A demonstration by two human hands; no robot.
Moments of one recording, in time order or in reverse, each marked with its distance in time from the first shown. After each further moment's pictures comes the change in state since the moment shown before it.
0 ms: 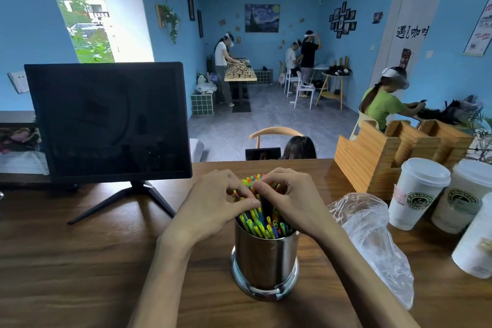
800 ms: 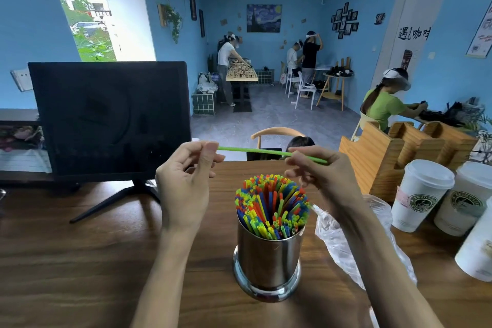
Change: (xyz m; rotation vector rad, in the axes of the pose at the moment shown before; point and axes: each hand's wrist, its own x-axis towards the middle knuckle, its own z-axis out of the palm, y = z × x) left_hand -0.001 0.019 -0.013 -0.550 0.725 -0.050; right_hand 0.011 -0.012 -0.043 0.762 0.126 0.205
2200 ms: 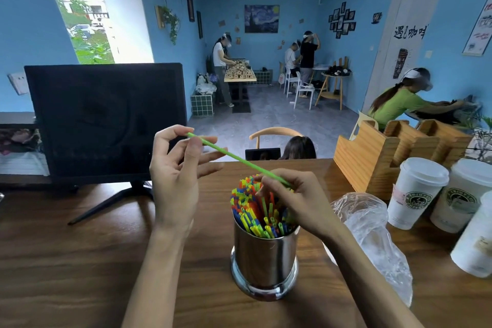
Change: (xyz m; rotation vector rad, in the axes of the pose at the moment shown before) left_hand 0.000 0.019 0.001 -0.315 -0.085 -0.071; right_hand -0.021 0.024 0.018 -0.424 -0.199 -0.157
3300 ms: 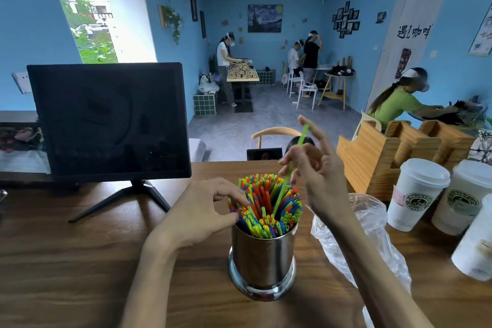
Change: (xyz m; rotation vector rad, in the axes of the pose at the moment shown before) left_hand -0.006 -0.034 -0.027 0.751 -0.696 -0.117; right_hand 0.012 -0.008 -0.019 0.182 0.299 -0.145
